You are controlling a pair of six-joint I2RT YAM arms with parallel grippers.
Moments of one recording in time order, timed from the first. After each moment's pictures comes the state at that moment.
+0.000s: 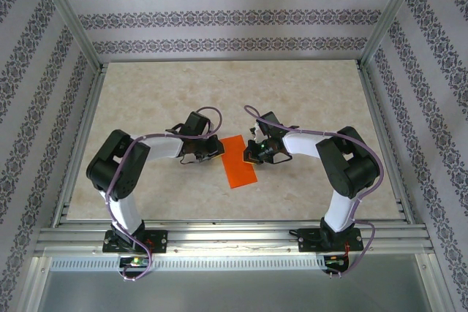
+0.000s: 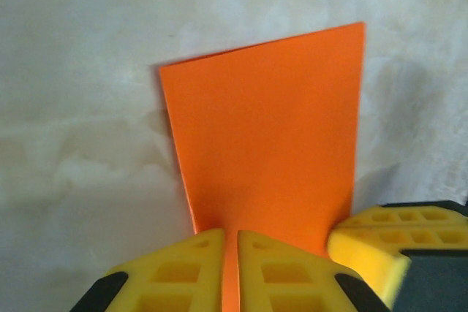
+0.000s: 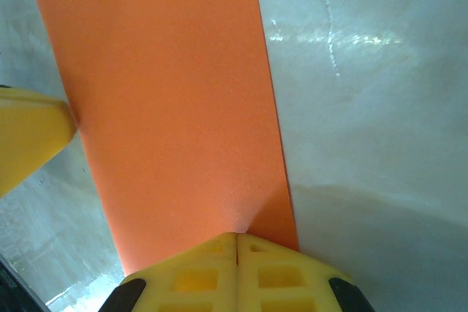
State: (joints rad) left arm -0.48 1.79 0.91 -0.10 0.42 -0.83; right arm 0.51 1.80 0.92 -0.28 -0.51 0.63
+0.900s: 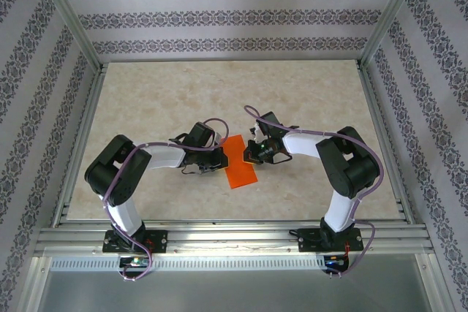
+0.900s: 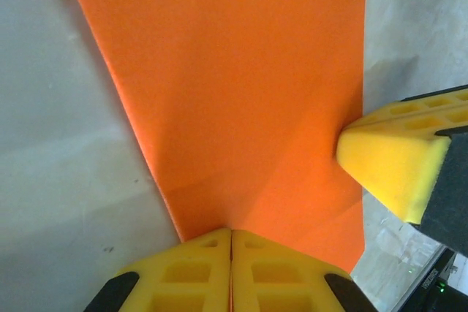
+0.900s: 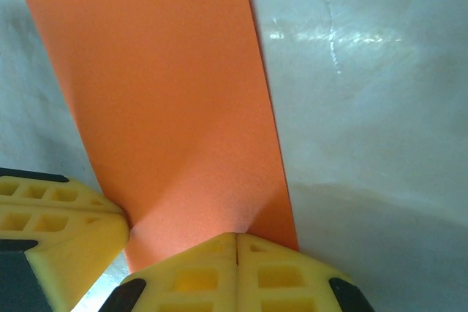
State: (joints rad) left arm -0.57 1.75 0.82 -0.08 0.48 -0.78; right arm 0.51 1.80 0.92 -0.28 -0.51 0.63
